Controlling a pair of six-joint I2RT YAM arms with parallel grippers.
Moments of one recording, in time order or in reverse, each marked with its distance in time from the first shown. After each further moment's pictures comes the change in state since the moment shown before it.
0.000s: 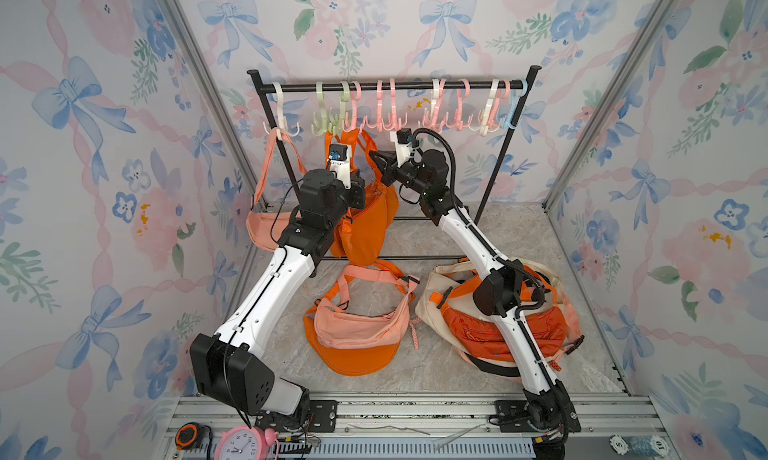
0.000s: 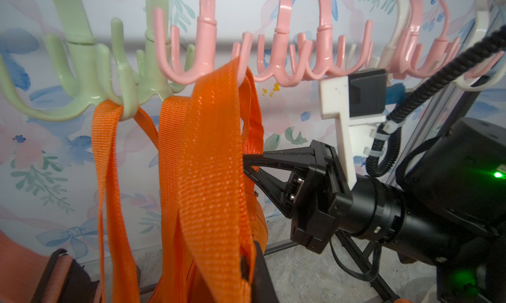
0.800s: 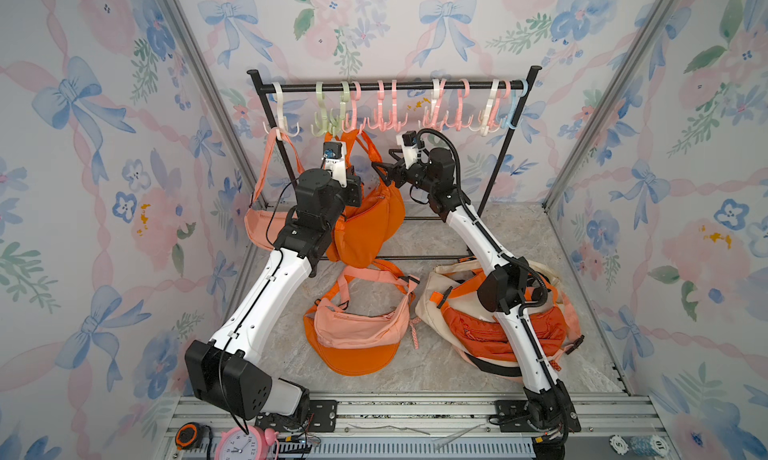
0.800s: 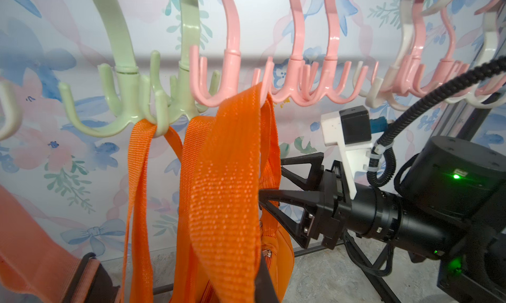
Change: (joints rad) left arm 0.000 -0.028 0.002 0.004 -0.043 0.005; right arm -0.048 0.004 0.006 -0.113 -0.032 -0.077
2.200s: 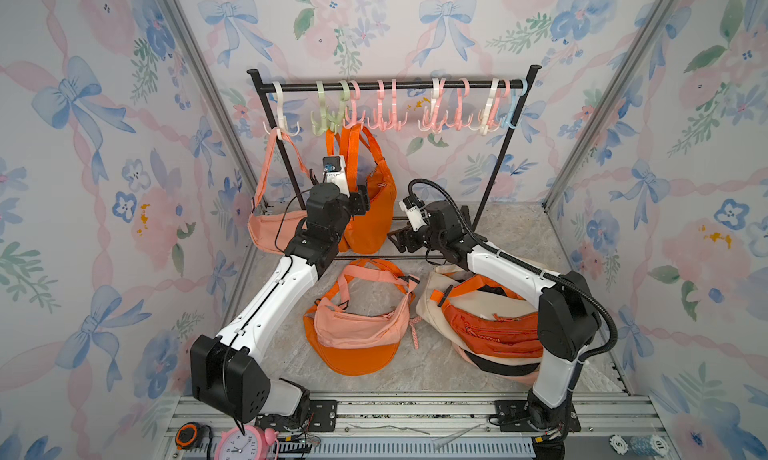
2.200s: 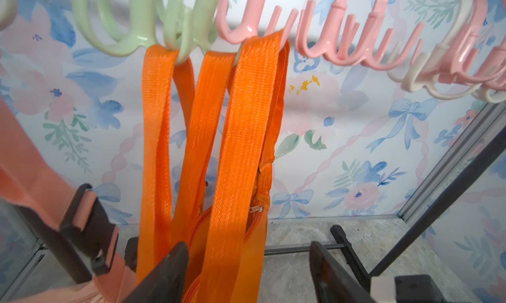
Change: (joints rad) left arm -0.035 0.039 -0.084 0.104 -0.114 -0.109; right arm 0.107 -0.712 -1.205 -0.064 0.285 -0.067
